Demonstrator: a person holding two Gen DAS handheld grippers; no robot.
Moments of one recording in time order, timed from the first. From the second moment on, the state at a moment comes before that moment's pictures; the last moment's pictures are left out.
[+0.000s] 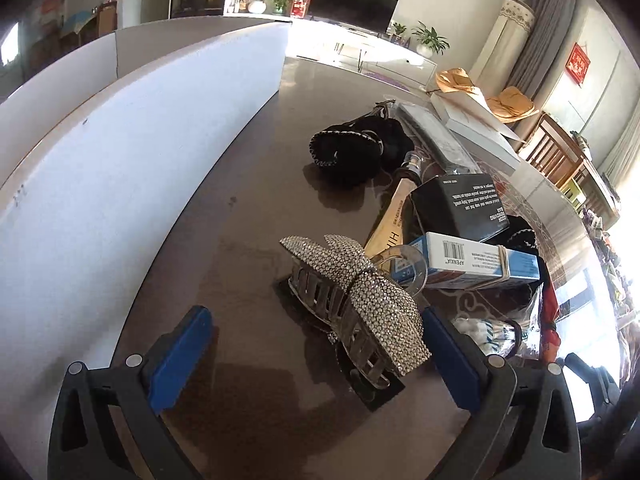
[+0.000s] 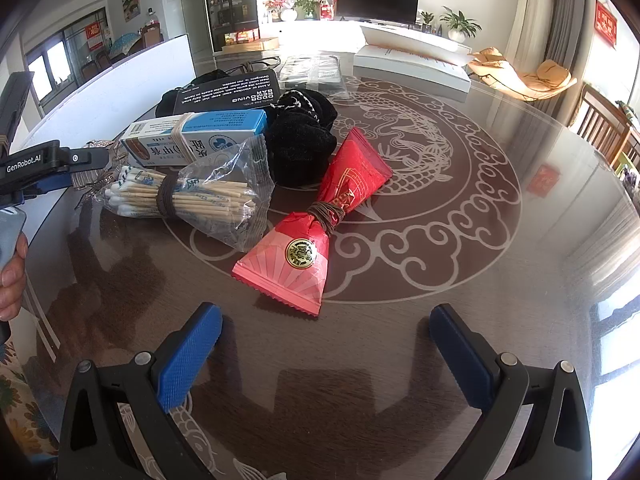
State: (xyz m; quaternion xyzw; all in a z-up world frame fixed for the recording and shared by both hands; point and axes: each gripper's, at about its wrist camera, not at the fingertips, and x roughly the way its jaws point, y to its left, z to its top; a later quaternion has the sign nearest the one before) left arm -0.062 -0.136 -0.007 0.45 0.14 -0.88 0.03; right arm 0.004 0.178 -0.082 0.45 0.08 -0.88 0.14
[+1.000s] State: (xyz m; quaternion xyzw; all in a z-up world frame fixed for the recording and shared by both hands) left arm -0.091 -0.108 -0.014 0.47 -0.03 -0.88 -0.03; right arm 0.004 0.178 -0.082 0.45 0.08 -0.88 0.14
